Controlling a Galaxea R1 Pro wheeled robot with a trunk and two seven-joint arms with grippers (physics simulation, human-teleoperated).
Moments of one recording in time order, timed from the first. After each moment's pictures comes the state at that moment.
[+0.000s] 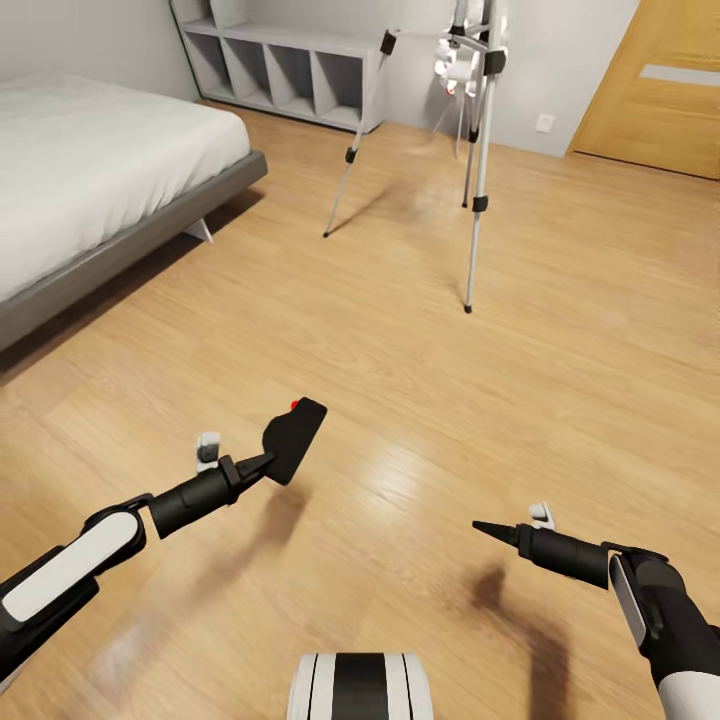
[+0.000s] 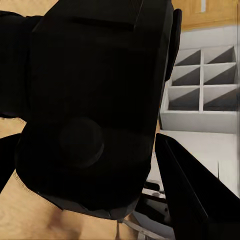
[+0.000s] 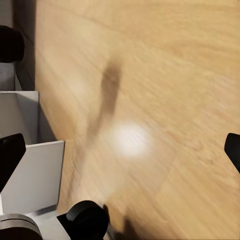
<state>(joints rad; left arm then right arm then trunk) -0.59 0.62 -0.65 -1.42 1.74 0.34 -0.25 -0.50 -0.21 -0.35 -0.96 -0.03 0.76 1.23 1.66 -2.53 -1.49</state>
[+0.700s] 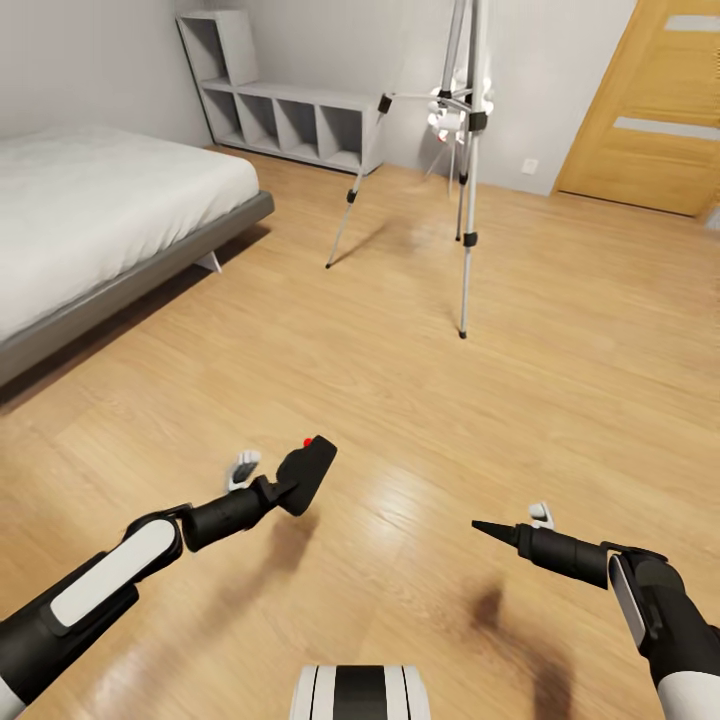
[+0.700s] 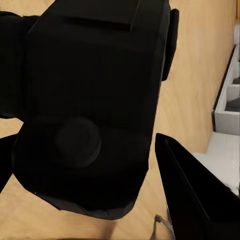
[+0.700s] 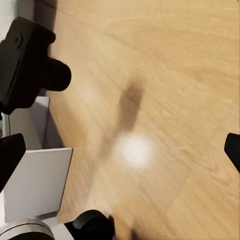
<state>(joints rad) -0.59 0.51 -0.69 -1.41 1.71 0.34 0.13 -0.50 -0.21 -0.35 -0.96 -0.03 0.76 1.24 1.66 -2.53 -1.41</state>
